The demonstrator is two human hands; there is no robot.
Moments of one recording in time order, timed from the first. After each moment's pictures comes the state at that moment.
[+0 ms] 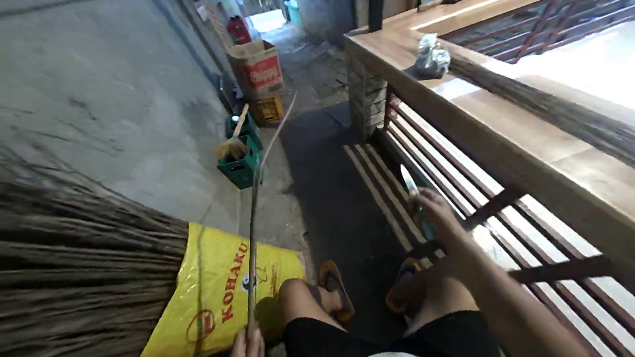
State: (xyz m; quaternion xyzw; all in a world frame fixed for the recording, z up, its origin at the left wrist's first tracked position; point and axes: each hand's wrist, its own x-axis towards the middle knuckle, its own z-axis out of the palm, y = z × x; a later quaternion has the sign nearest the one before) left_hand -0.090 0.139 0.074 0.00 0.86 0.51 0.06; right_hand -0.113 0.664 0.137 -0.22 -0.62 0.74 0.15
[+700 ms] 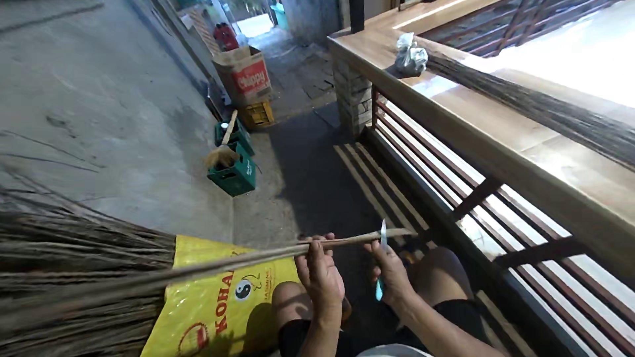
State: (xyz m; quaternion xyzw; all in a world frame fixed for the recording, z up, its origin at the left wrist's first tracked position) left_hand -0.122 0.427 0.167 0.07 0.47 0.88 -0.06; right_hand -0.060 0.526 0.107 -0.32 -0.30 0.89 0.14
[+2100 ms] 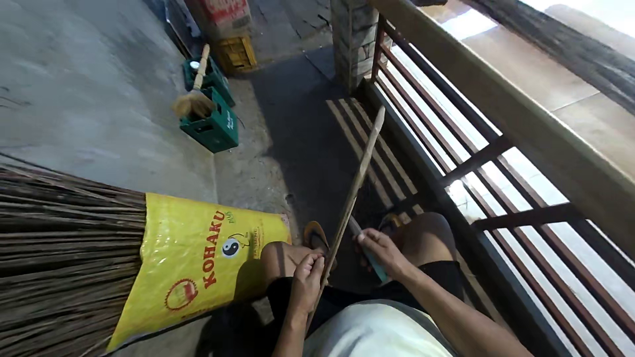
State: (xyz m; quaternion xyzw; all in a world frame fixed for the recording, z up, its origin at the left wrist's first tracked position) left_hand -0.093 0.315 0.072 0.03 0.74 0.61 0.27; right_hand -0.029 0.538 0.056 -0.17 -0.60 0.78 -0.06
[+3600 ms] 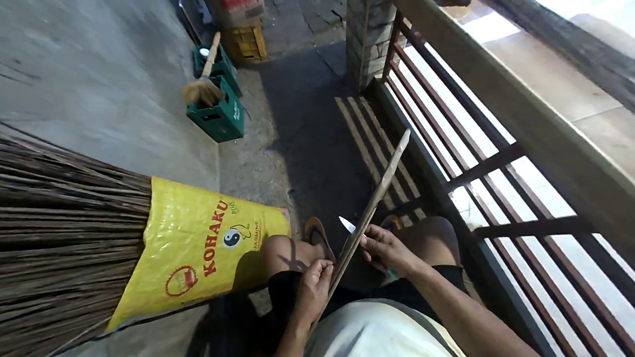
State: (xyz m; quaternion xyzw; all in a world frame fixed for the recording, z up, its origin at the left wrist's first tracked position) left_hand -0.074 0.307 0.077 0.08 0.80 0.53 0.28; right_hand -0.039 0.548 0.068 -0.08 -0.53 0.83 -0.13
